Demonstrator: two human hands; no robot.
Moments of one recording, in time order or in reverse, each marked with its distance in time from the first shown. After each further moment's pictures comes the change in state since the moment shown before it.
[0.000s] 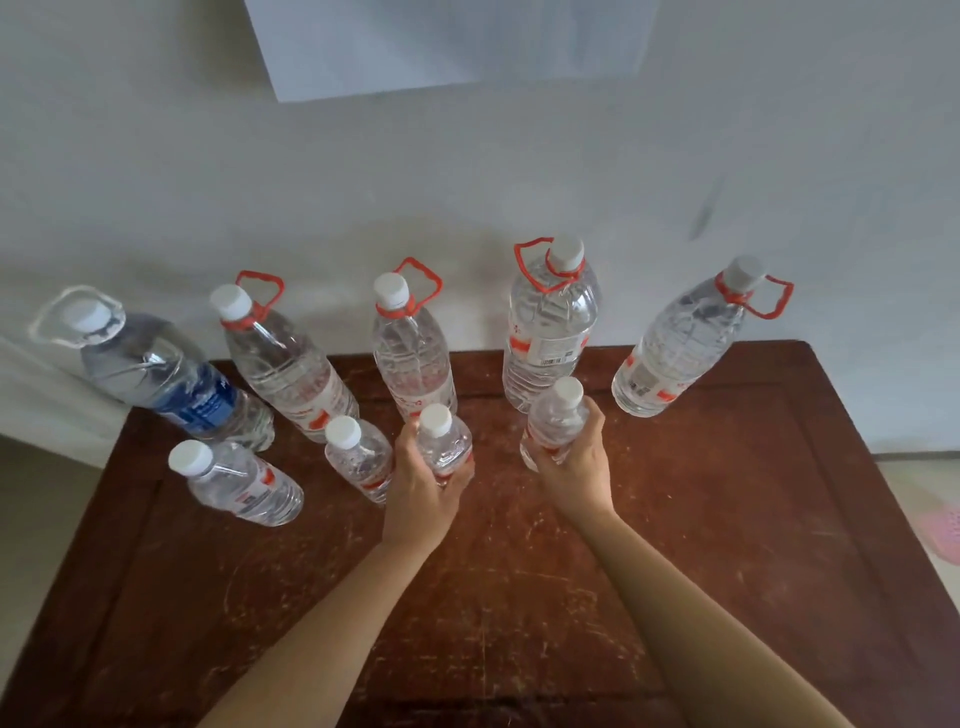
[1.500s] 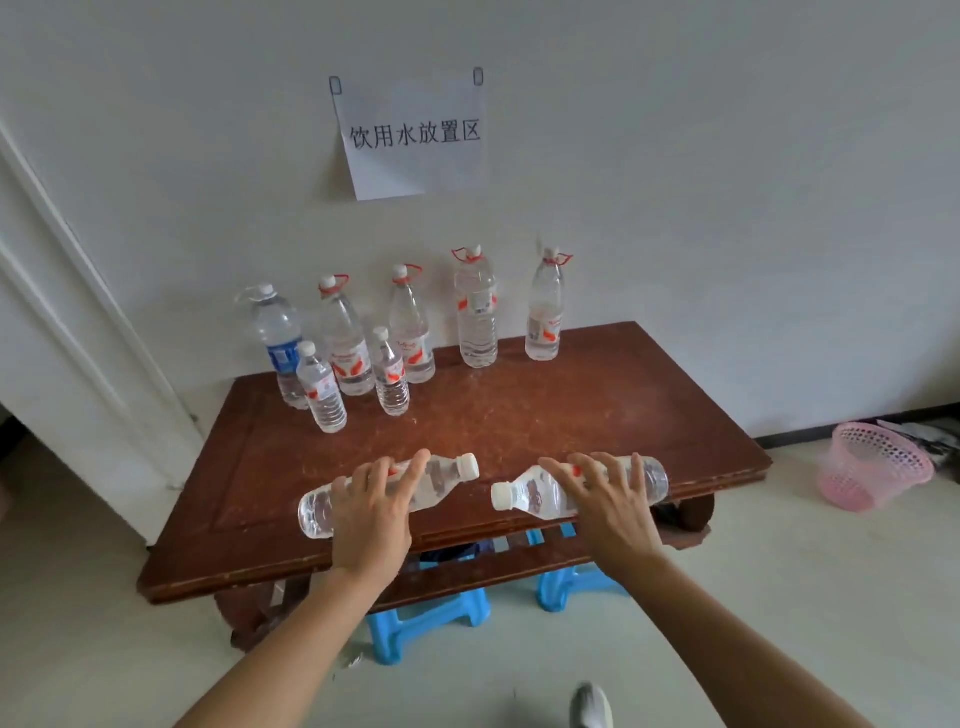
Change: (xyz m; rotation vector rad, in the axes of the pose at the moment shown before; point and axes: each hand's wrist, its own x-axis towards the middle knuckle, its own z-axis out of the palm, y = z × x) left_hand -0.379 0.079 -0.199 0.748 -0.045 0.433; right_hand -0.456 0.036 -0.154 -1.062 0.033 -0.426
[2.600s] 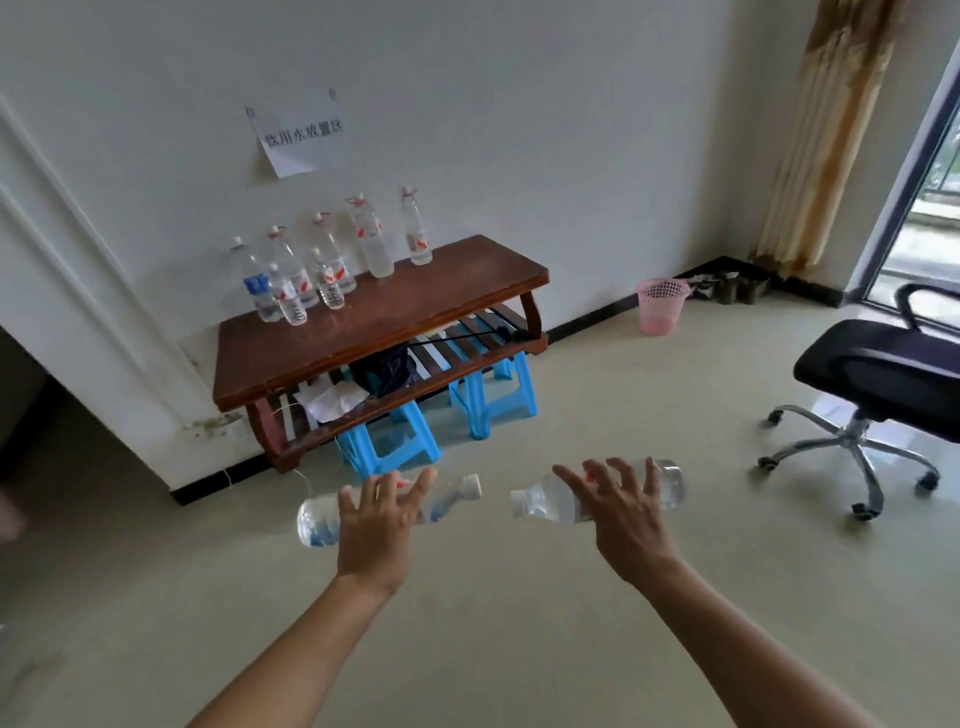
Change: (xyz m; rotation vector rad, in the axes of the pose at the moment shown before) left_hand -0.686 0.149 -0.217 0.169 -0.181 0.345; right_hand -0.798 -0.172 -0.072 0.042 0.013 0.280
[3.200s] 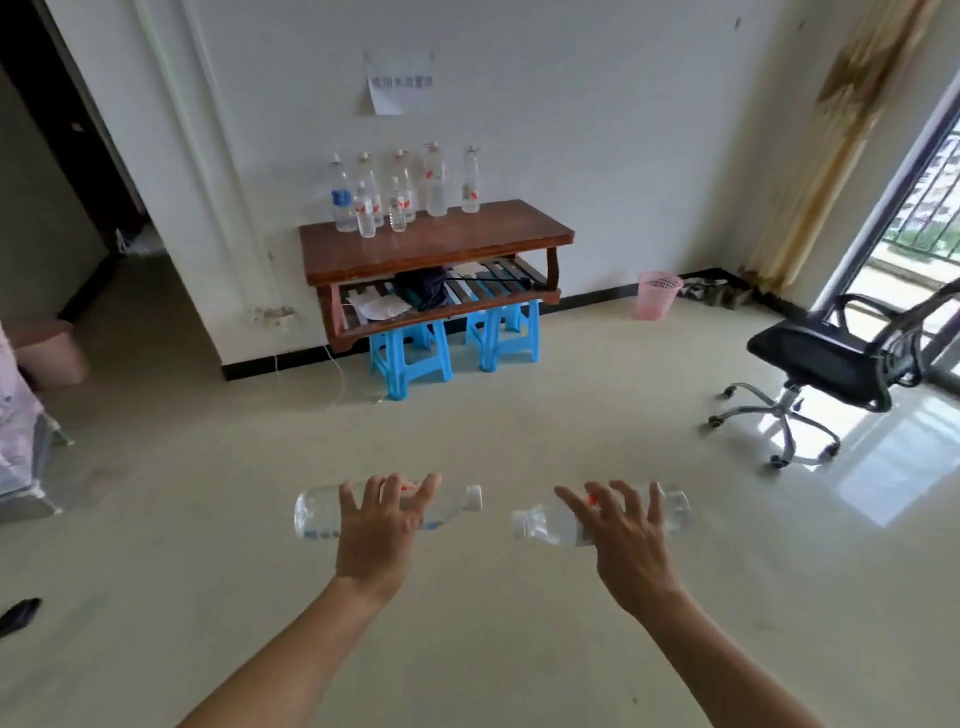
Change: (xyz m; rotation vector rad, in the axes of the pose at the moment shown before) left_hand -0.481 0.018 -0.040 -0.027 0.031 -0.077; right_hand -0.423 -0.188 -0.068 -0.077 -0.068 -0.085
